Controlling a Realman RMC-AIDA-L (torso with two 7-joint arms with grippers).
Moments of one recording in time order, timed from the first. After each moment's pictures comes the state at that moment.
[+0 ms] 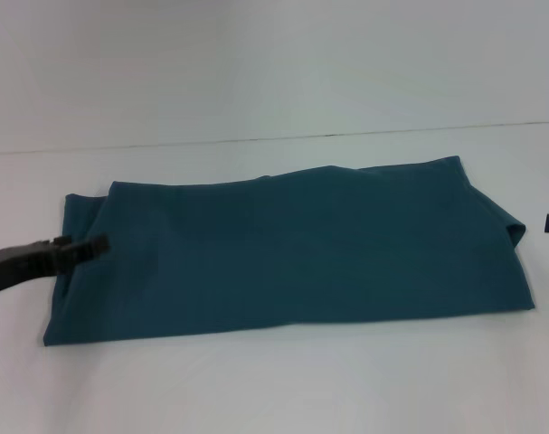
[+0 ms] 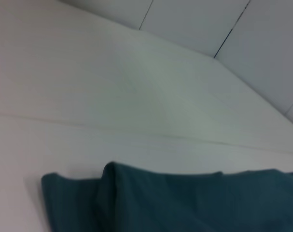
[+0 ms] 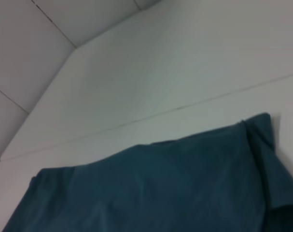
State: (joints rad) left arm -0.51 -2.14 0.50 0.77 2.14 1.20 -1.84; right arm 0.44 1.86 -0.43 -0.73 -2.18 -1.51 2.08
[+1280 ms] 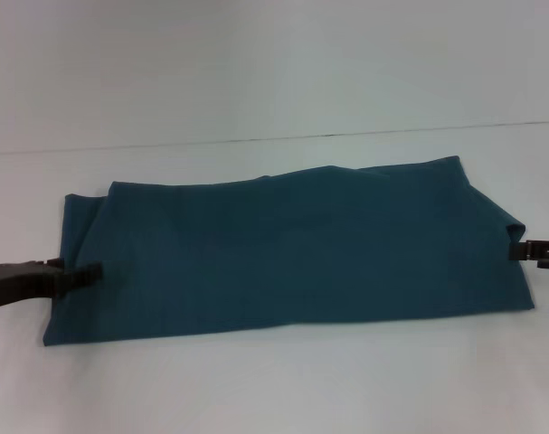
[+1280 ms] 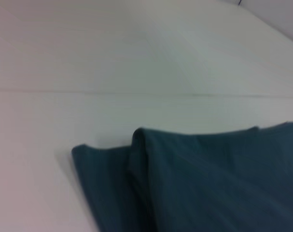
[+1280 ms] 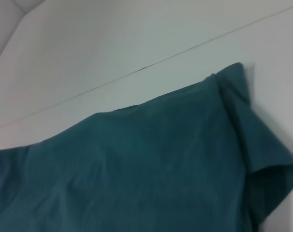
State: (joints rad) left arm -0.52 -2.14 0.58 0.79 2.29 1.10 -1.87; right arm 0.50 1.92 -0.47 -0.66 -2.30 -1.34 2.15
